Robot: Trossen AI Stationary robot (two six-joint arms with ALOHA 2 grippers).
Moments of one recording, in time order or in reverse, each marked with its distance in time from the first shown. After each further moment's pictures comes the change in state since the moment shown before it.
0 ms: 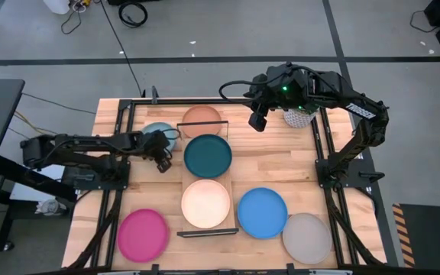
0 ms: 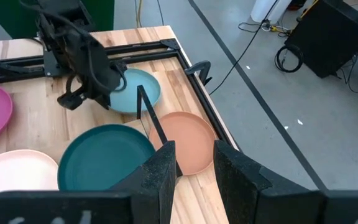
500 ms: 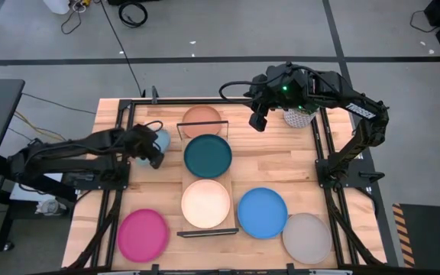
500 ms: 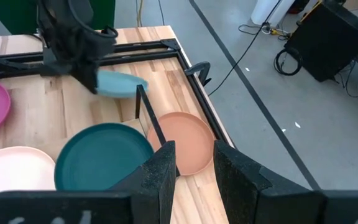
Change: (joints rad) left arm 0.000 -0.328 0.083 -0.233 0.152 -0.286; right arm -0.004 0.000 0.000 0.001 0.000 -0.026
